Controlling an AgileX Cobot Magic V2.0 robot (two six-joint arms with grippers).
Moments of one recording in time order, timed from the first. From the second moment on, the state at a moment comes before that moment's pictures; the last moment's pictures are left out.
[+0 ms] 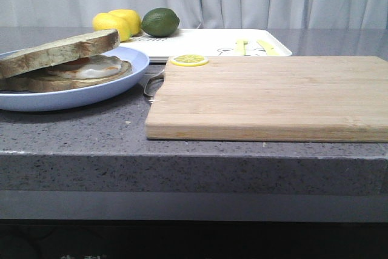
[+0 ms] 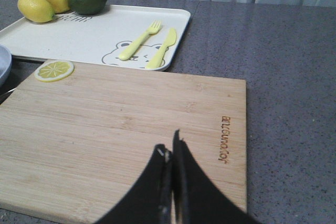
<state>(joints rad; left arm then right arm) -0.05 1.50 -1.02 -0.14 0.66 -0.03 0.23 0.43 -0.39 -0.11 0.27 0.18</state>
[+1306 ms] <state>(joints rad) 0.01 1.71 -1.64 -0.49 0.99 0.15 0.23 0.43 -0.39 -0.11 0.27 0.18</state>
